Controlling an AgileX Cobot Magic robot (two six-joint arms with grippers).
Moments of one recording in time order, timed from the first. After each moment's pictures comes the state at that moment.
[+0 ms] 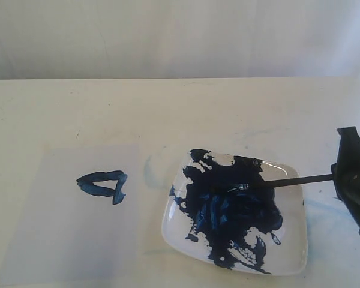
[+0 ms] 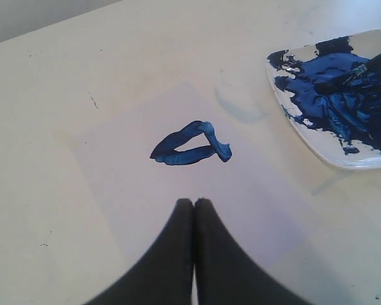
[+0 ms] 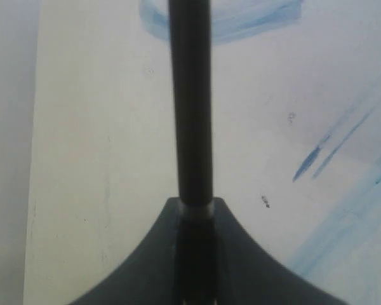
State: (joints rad) left arm 0.09 0.43 -0.54 -0.68 0.91 0.86; right arm 0.34 1.56 -0.43 0.72 -0.44 0.82
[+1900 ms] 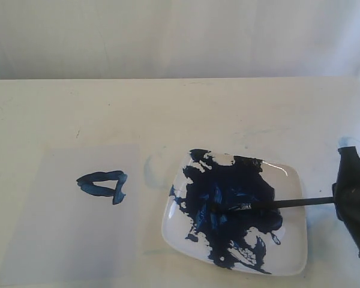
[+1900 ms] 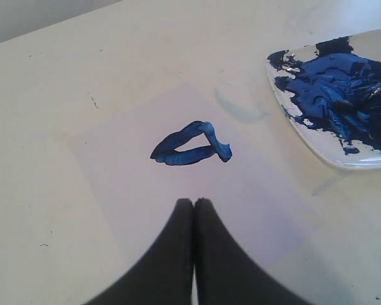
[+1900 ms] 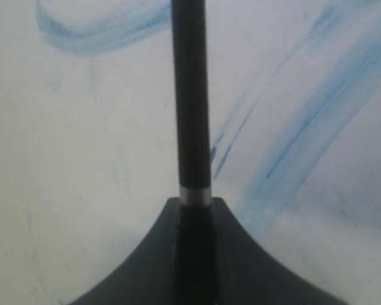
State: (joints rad) left arm 0.09 0.43 -0.54 -0.68 0.91 0.86; right arm 0.34 1.62 -0.43 0.94 -0.37 0.70
